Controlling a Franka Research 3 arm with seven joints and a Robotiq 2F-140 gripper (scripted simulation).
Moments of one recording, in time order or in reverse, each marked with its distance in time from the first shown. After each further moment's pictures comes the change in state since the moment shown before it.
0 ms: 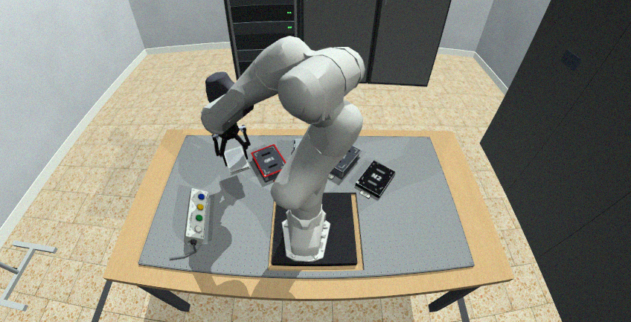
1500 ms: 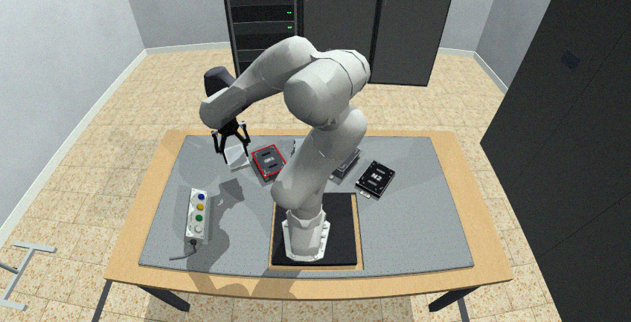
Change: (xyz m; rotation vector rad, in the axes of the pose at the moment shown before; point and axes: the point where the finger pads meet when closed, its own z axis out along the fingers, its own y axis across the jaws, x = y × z) arm -0.005 0.003 -0.021 -0.011 -0.017 0.000
